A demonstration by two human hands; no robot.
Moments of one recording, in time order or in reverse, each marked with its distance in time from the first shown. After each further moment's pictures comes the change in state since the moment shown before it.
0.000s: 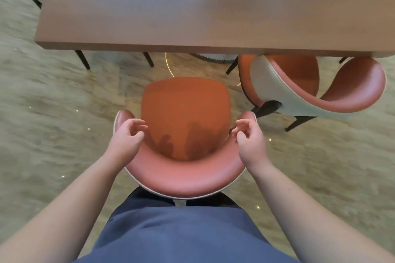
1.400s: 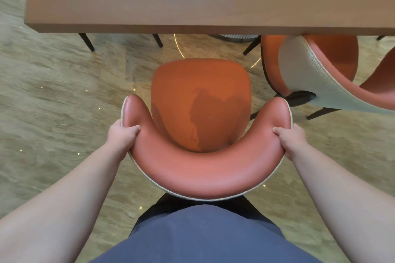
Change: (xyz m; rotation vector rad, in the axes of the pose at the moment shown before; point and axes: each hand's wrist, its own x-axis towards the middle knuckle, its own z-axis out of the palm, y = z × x) left_hand 0.120 -0.101 -0.007 -0.006 0.208 -0.360; right_hand 0.121 0.101 -0.003 -0.082 0.148 0.557
